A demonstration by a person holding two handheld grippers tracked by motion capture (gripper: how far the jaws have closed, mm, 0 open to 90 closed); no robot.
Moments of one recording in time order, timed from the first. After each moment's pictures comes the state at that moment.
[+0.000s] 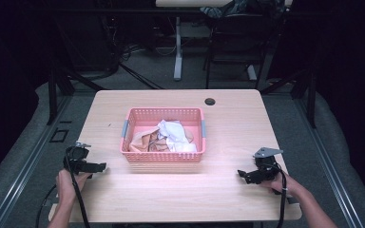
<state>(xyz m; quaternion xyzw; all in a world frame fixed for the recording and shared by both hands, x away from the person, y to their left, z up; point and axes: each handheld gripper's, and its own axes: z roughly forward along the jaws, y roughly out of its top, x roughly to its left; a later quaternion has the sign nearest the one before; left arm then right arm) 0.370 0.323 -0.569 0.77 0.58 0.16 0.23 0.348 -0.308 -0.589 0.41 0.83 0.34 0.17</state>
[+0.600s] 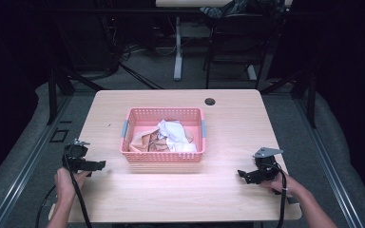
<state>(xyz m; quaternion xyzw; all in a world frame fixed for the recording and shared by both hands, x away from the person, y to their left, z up) 0.368 0.321 -0.553 0.77 0.58 0.16 0.23 0.348 -0.308 -0.589 0.41 0.83 0.34 0.17</state>
